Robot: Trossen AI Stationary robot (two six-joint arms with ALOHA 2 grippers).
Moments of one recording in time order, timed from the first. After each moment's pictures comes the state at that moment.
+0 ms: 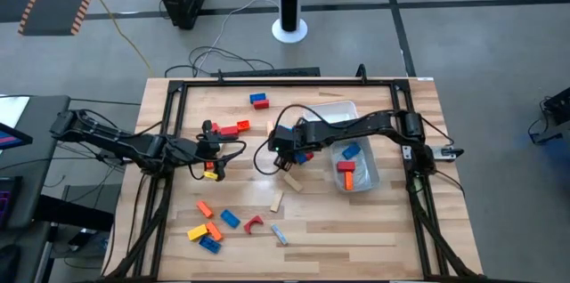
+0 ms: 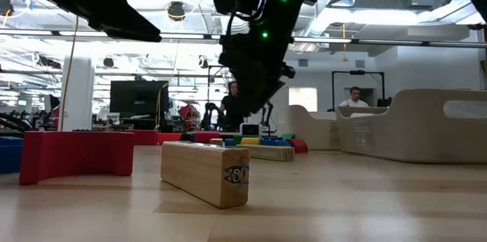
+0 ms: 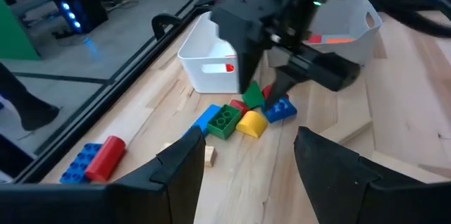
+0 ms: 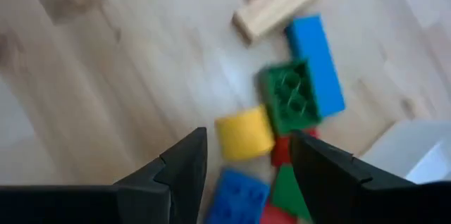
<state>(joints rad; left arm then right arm) -0.22 0.78 0.46 -0.02 -0.59 -0.06 -0.03 2.05 1.60 -0.72 0.34 0.39</state>
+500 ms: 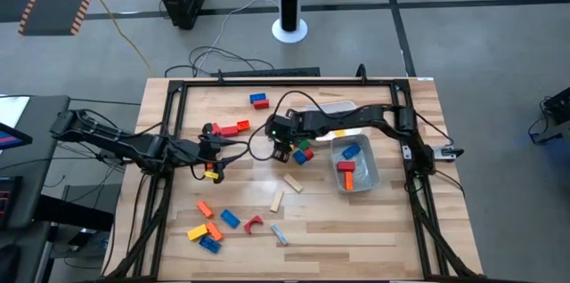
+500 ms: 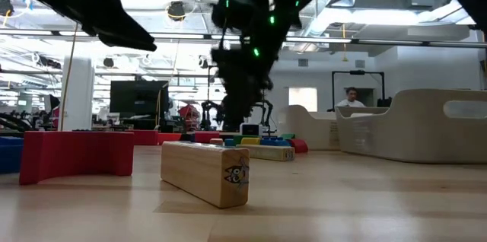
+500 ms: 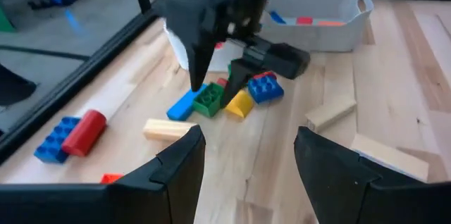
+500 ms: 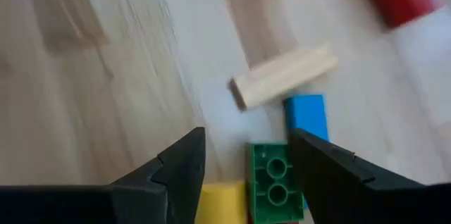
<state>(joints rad) -0.22 0.79 0.46 -0.10 -0.53 -0.17 -0.13 2.10 1.60 -0.59 0.19 0.09</state>
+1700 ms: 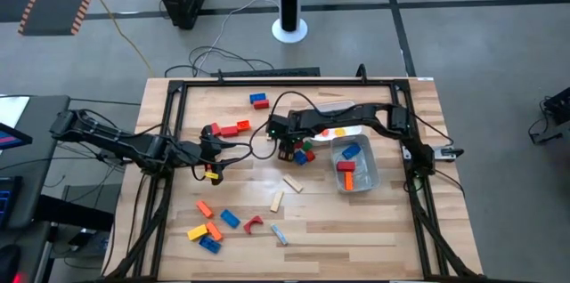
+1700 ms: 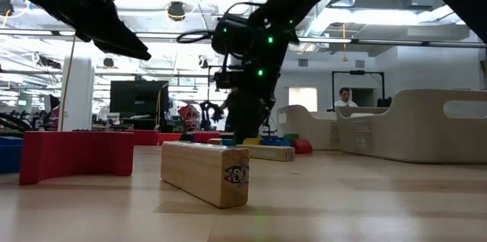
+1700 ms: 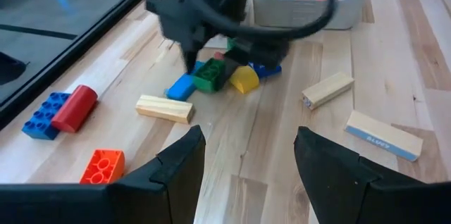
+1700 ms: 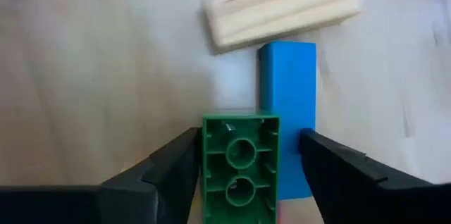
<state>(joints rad) -0.22 0.79 0.46 -0.17 -0.51 -0.21 -0.16 2.17 1.62 -0.65 0.16 0.03</state>
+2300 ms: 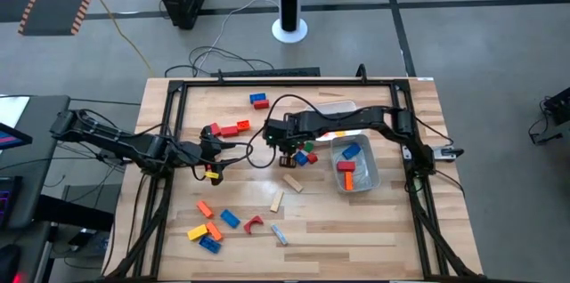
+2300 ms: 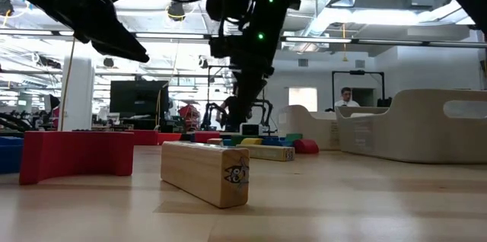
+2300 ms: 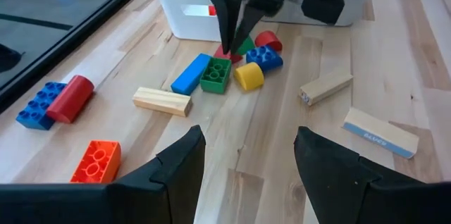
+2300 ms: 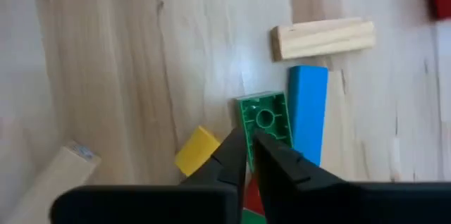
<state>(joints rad) -0.22 0.78 0.46 -0.19 -0.50 -0.25 -0.09 2.12 1.74 -0.84 0.16 -0.05</state>
